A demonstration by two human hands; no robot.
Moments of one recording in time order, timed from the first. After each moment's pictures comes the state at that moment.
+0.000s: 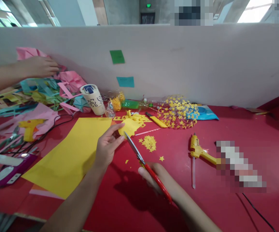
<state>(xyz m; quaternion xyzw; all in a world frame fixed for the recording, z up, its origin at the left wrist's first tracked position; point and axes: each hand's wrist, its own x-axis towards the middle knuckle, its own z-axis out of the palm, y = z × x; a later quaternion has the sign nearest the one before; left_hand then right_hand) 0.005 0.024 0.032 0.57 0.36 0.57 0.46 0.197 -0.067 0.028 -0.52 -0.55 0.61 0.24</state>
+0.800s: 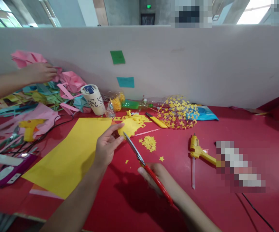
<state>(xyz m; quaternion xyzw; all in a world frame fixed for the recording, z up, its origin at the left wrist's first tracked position) 0.007 0.023 0.038 0.55 0.36 0.59 0.47 0.197 -0.070 0.028 -0.54 -0.56 0.58 0.24</state>
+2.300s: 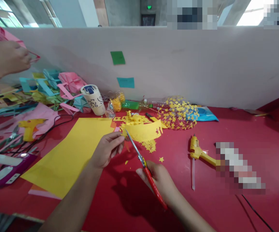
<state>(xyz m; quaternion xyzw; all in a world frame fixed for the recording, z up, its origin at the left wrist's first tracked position) -0.001 0.020 0.055 0.51 0.39 0.43 0.63 0.195 -0.069 0.020 -0.57 -0.64 0.44 0.26</state>
